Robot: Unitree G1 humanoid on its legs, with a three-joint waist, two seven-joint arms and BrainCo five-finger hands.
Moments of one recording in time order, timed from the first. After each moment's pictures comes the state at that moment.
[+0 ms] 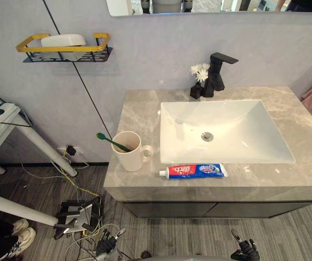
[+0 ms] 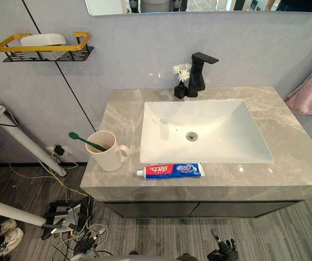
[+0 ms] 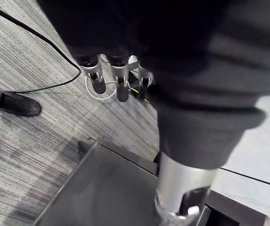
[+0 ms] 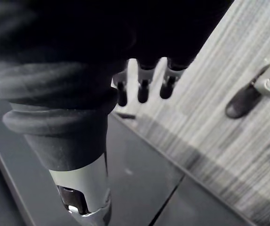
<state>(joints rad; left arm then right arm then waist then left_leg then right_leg) 0.19 0.02 0.13 0.96 -0.53 -0.22 0.04 0.19 0.01 -0.41 0.98 0.56 -0.22 -0.13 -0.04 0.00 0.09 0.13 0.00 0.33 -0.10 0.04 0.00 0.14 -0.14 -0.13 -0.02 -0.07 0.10</state>
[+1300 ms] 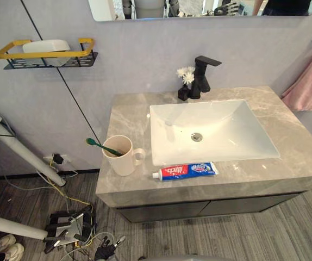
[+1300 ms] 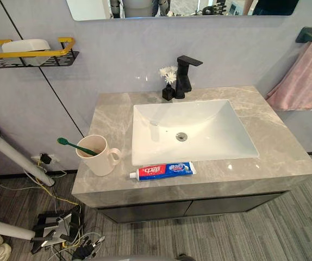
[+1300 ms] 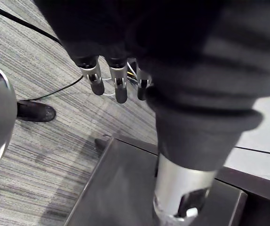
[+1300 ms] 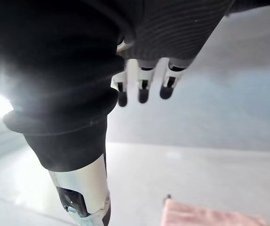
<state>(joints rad) 0.19 0.06 0.11 1.05 -0.48 -0.20 -0.01 0.11 -0.56 -0.95 0.05 0.32 -0.28 -0.26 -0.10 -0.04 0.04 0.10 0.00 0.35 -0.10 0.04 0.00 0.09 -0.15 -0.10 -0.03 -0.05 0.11</state>
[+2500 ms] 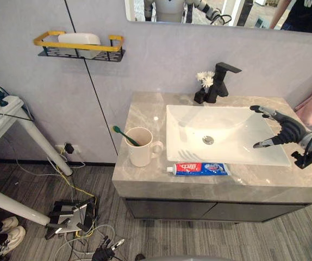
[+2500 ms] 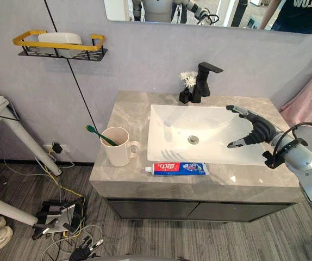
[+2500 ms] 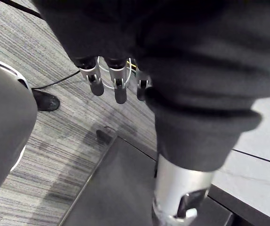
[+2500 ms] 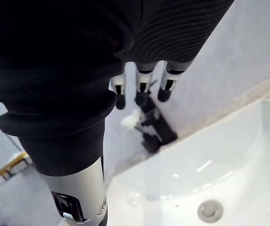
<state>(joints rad) 0.23 0.11 0.03 0.98 -0.54 -0.20 -0.13 -0.17 -1.09 0.07 0.12 0.20 -0.23 0.29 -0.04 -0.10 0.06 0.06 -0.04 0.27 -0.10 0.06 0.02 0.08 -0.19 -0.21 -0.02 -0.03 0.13</state>
